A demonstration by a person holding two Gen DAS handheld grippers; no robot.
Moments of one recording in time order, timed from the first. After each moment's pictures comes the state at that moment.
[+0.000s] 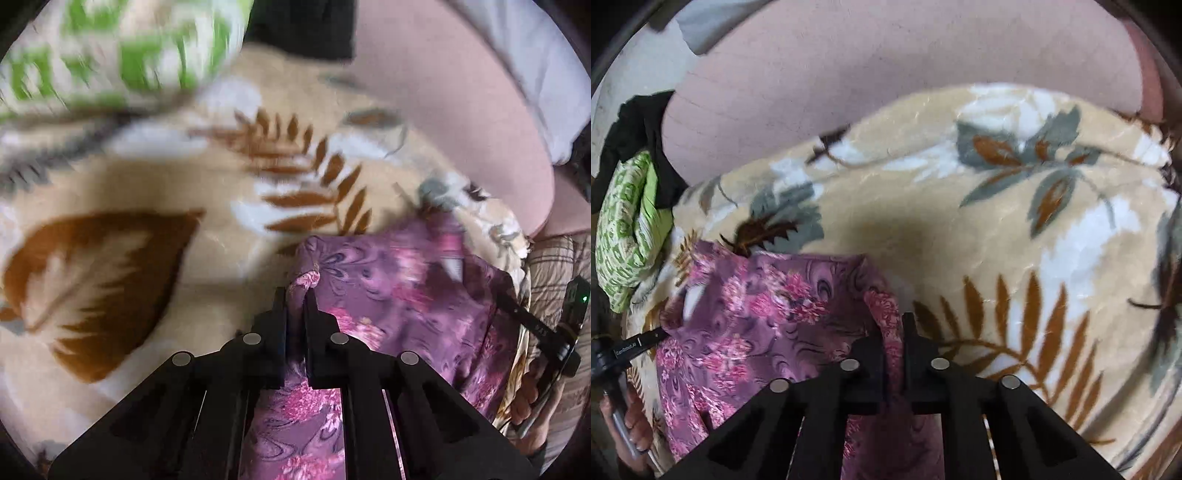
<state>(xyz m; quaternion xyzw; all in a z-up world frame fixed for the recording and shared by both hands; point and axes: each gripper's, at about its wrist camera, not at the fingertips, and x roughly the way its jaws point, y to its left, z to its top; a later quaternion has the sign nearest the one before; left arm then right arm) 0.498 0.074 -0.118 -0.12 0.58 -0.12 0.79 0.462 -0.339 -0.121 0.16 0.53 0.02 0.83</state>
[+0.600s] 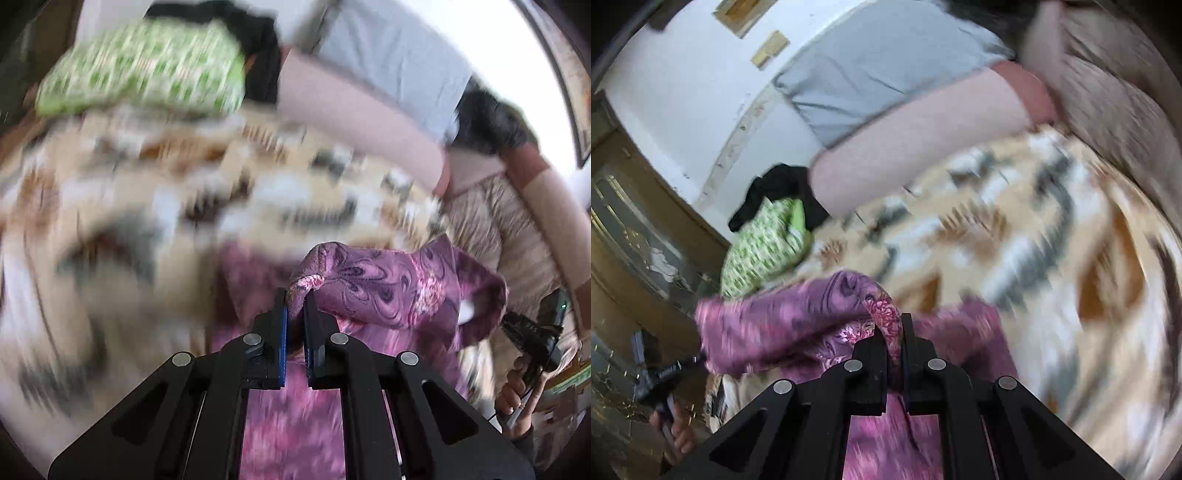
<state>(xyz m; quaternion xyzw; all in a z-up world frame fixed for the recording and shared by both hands) 0.158 0.122 -0.040 -0.14 0.48 -0.15 0.85 0.104 -0.352 -0.048 0.29 0.36 0.08 0.88</state>
